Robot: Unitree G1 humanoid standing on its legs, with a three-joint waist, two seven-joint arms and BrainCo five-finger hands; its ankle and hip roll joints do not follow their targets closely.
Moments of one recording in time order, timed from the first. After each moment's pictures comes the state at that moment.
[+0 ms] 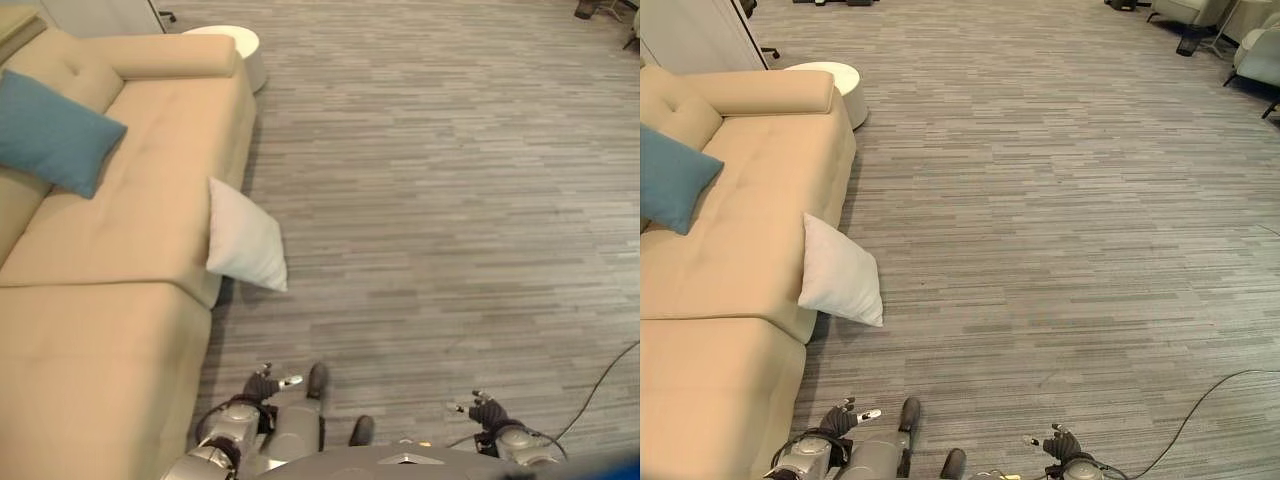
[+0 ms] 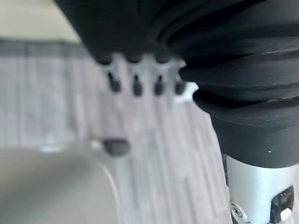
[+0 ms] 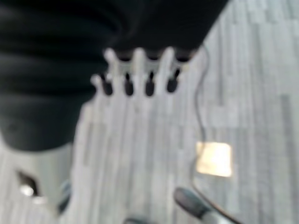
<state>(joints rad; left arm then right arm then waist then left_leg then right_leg) -0.13 0.19 -0.21 1.24 -0.20 -0.12 0.07 -0.08 -0.25 0.25 1.26 0.20 -0.12 -0.08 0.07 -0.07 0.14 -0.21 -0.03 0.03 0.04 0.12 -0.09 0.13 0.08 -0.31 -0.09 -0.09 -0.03</state>
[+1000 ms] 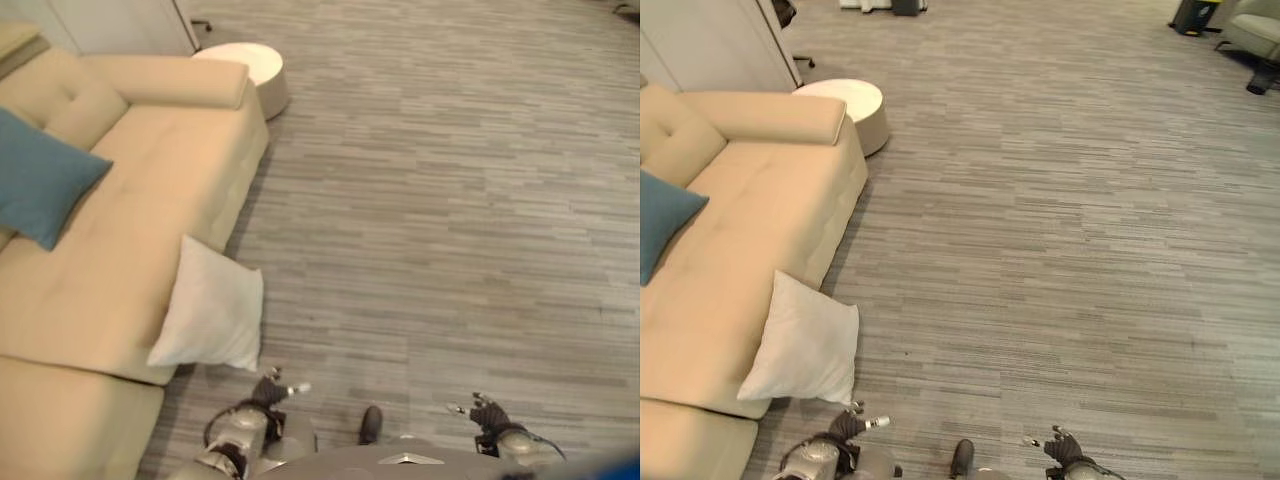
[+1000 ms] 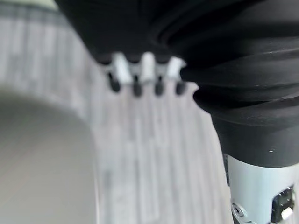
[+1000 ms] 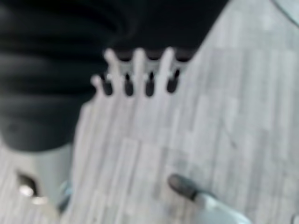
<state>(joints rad) -0.13 0.19 -0.26 1.20 -0.19 -0.12 0.09 -0.07 -0.25 0.24 1.24 0.21 -0.12 -0.07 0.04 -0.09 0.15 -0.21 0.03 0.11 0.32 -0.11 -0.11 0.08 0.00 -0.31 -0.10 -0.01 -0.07</state>
